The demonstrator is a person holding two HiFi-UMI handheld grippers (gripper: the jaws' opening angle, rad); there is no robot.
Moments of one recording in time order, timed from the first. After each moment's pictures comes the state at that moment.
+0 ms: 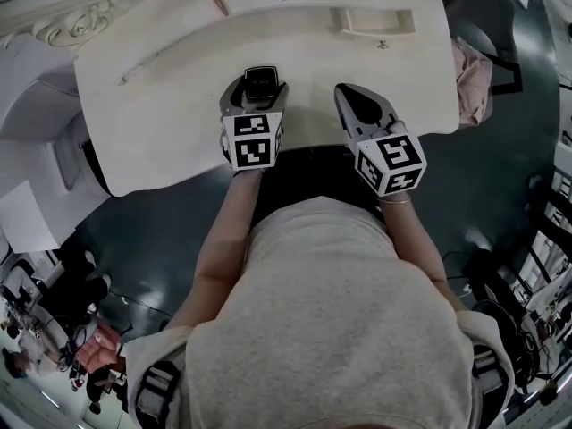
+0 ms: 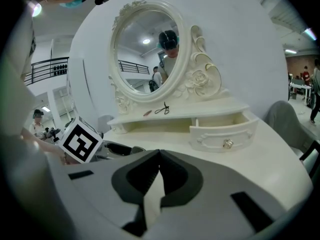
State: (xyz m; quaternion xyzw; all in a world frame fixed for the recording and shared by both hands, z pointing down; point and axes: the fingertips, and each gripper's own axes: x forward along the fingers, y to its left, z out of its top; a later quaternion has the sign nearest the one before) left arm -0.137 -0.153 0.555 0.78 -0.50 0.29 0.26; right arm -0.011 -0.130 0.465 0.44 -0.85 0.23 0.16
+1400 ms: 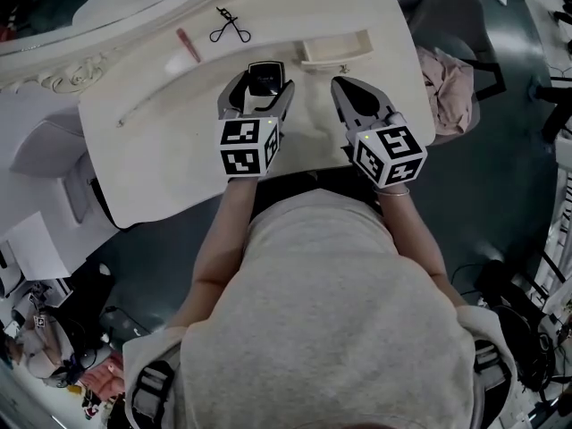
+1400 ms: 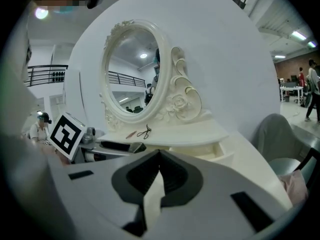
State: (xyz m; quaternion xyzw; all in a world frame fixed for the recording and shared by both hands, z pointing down) left arm -0.048 -0.214 0.466 0.85 -0.45 0.20 0.19; right arm 0.058 -0.182 0.421 0.48 -0.85 0.20 0.10
